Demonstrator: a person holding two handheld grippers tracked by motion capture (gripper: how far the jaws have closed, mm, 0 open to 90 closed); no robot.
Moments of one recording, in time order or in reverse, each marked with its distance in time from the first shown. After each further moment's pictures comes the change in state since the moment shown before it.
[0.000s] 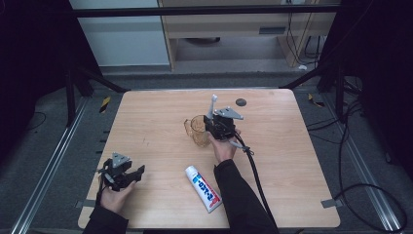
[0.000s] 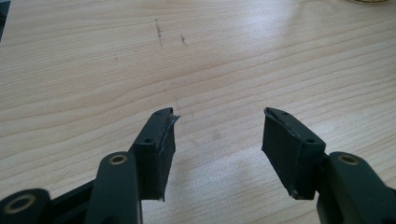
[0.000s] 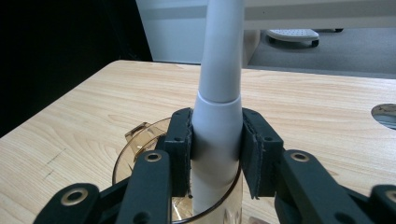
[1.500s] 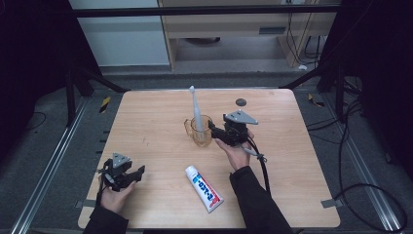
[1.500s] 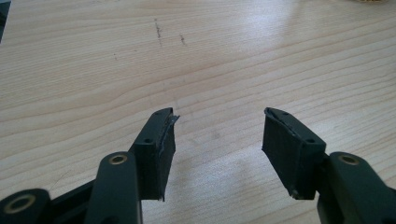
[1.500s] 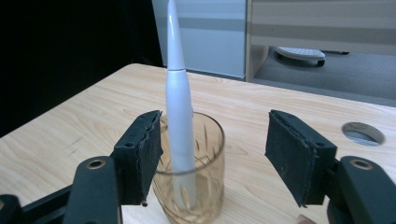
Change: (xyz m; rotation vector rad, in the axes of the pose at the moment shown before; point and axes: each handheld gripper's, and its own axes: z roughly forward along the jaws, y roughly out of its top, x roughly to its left) left arm -0.001 0.000 0.000 0.001 0.003 0.002; right arm -0.011 0.010 -0.055 -0.035 0.051 -0.088
